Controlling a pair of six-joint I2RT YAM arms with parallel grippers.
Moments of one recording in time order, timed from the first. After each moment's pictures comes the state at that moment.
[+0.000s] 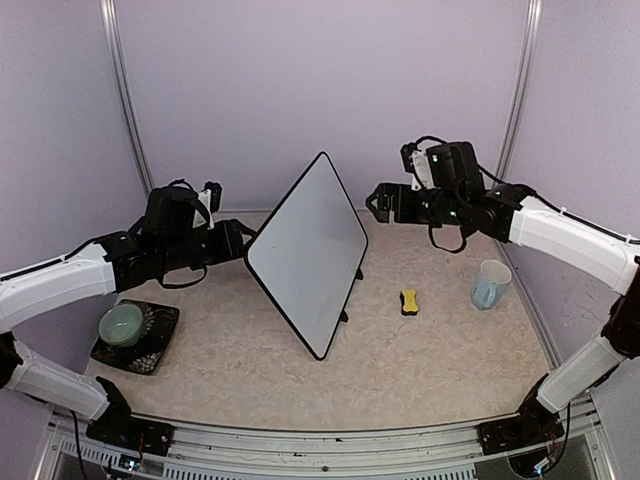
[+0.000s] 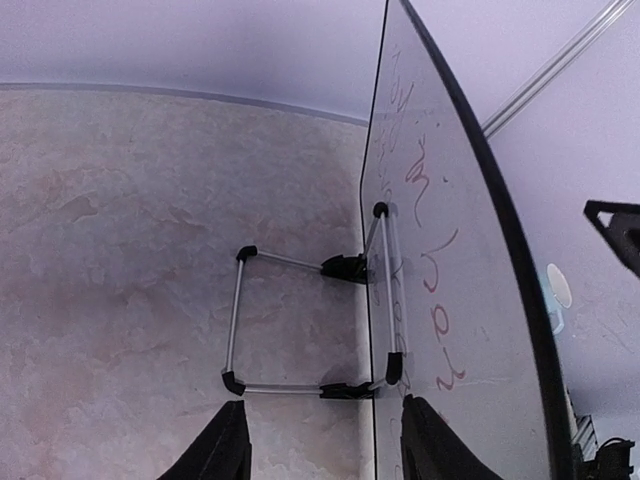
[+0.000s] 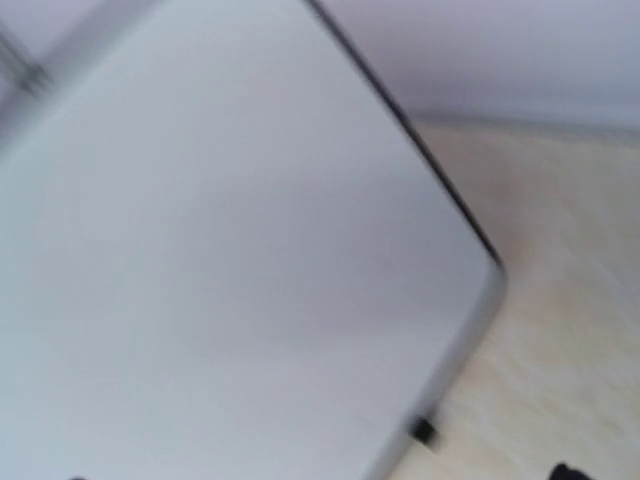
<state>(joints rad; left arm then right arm) -0.67 1.23 0.97 -0.16 -0.08 -0.59 0.67 1.47 1.30 -0.31 0.12 0.40</state>
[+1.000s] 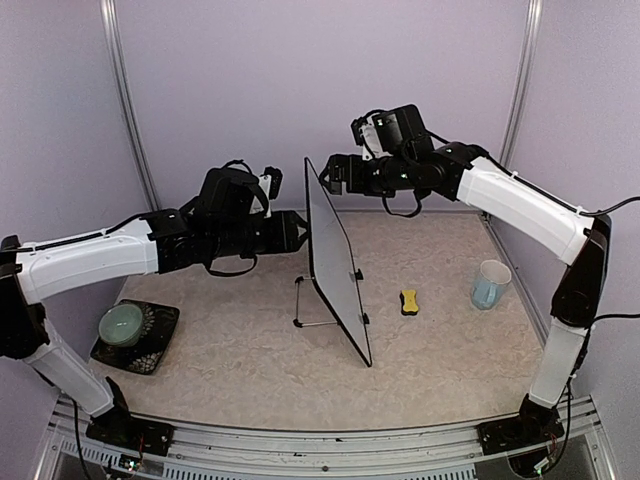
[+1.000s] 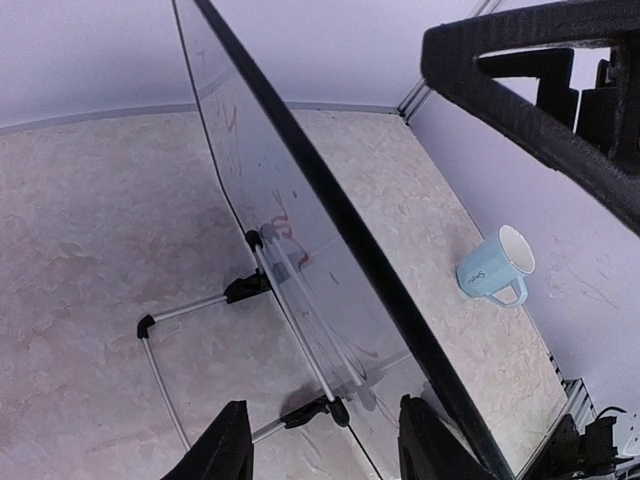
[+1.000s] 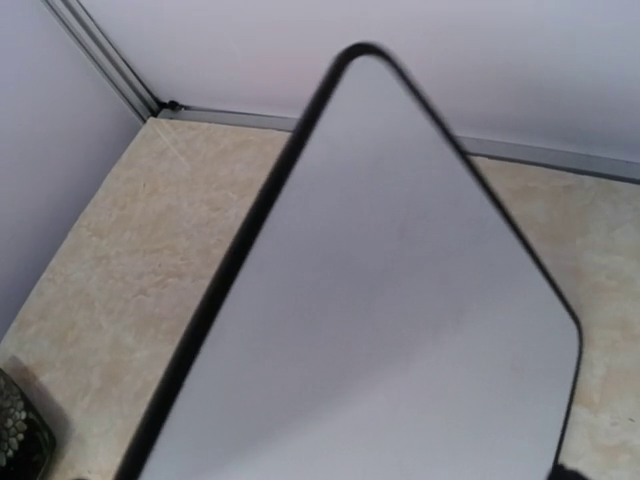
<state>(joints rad) -0.88 1.50 1.25 -0.20 -0.14 -0.55 0.76 1.83 1.90 -0.53 0.07 0.42</state>
